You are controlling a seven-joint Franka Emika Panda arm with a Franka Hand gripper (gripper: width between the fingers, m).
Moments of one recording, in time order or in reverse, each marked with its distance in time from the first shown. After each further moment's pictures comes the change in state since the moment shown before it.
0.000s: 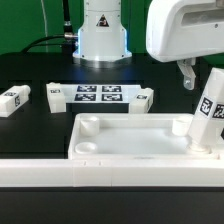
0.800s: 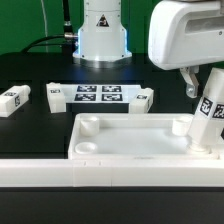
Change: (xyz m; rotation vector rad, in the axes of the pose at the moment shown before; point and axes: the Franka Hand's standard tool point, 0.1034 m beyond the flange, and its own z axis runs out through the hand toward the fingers) arm 0.013 0.006 0.007 -0.009 0.004 -0.009
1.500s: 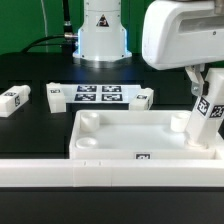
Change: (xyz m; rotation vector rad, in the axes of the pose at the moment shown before) arm -0.001 0.009 -0.001 -0.009 0.001 0.008
